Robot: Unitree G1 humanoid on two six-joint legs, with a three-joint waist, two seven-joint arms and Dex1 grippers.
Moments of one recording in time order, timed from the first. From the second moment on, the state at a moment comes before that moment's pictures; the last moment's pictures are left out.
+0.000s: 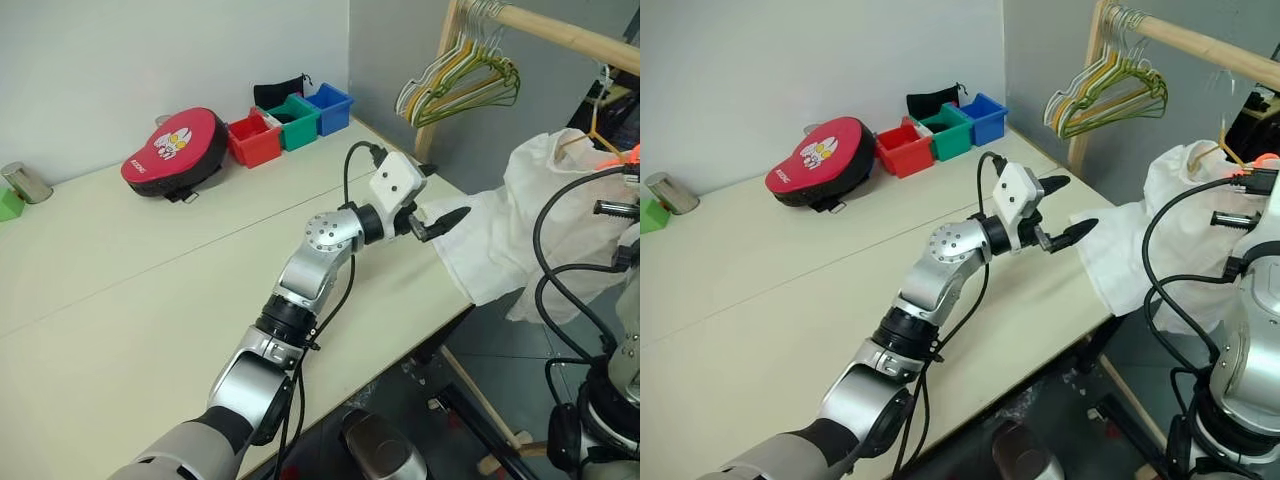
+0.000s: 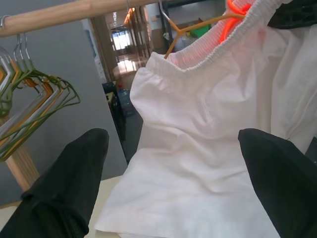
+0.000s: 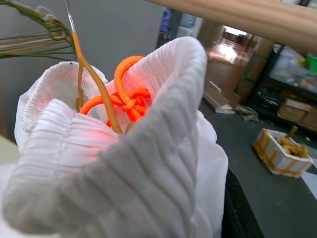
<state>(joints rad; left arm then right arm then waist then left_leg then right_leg) -0.88 -0.02 -0.23 0.31 -0.13 0.12 -0.66 -0.54 -0.45 -0.40 -0.88 -0.15 1.45 -0.08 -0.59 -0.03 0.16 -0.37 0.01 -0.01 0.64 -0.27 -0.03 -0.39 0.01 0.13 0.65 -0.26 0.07</state>
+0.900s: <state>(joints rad) -1.09 -0.15 -0.21 0.55 -0.16 -0.07 -0.64 -0.61 -0.30 -0.53 -0.91 -0.34 1.61 -0.18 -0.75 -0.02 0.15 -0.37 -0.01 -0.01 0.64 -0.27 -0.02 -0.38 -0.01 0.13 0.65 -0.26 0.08</state>
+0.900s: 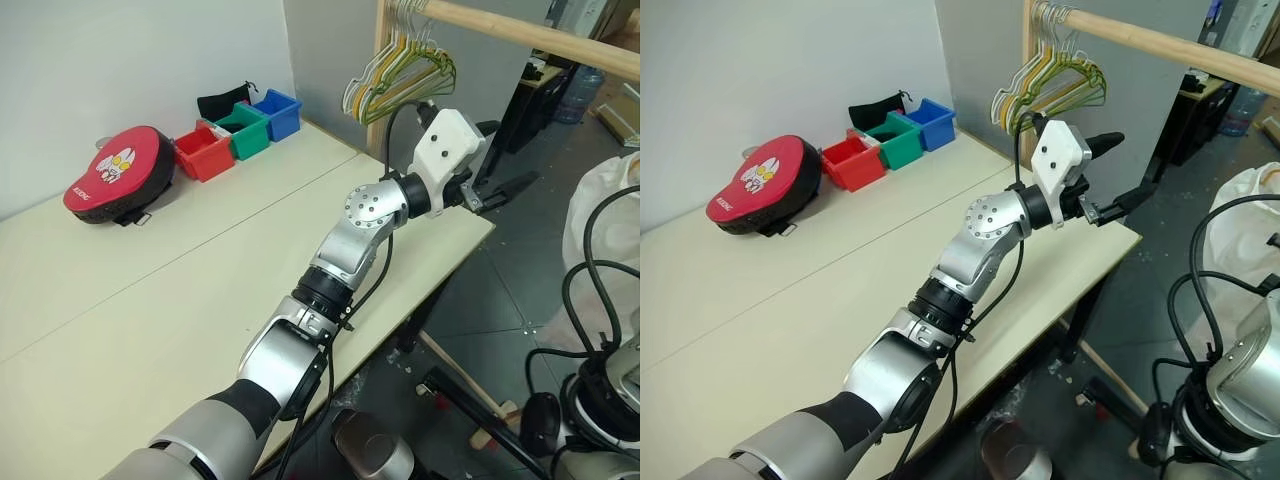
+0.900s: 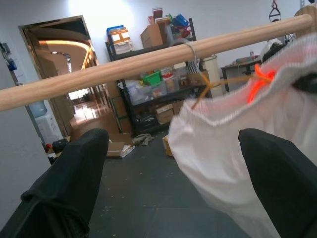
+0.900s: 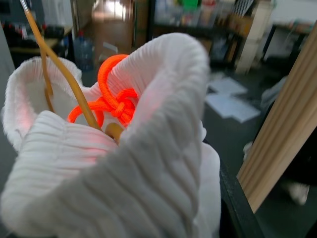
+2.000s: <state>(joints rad) -1.09 -0.15 -0.21 0.57 -0.16 -0.08 -0.66 -0.49 -0.23 -0.41 -1.00 -0.41 1.61 -0.18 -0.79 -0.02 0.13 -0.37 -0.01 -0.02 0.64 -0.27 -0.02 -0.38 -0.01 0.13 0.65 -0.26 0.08</state>
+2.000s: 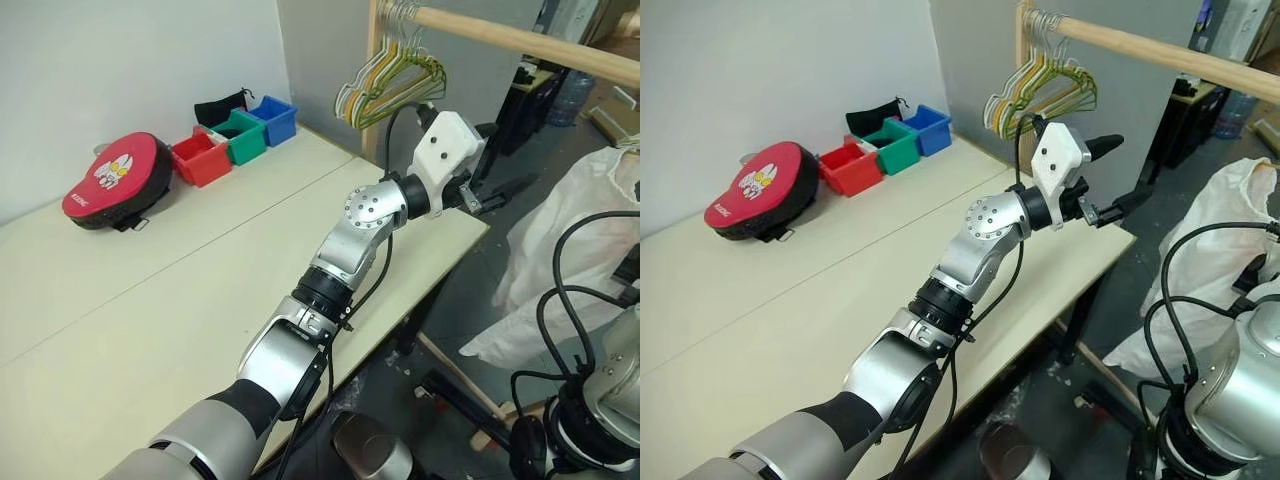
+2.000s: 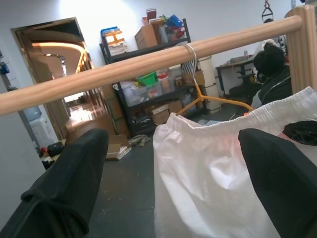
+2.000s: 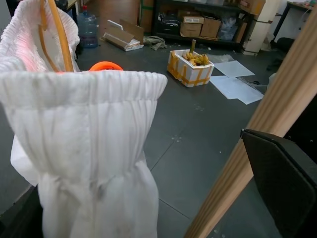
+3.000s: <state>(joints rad) -1.02 -0.12 -0.21 0.62 -0.14 -0.10 -0.73 -0.53 0.15 -0.23 -1.02 -1.94 1.19 0.85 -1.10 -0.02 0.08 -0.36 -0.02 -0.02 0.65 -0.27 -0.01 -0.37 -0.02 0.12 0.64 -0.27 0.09</state>
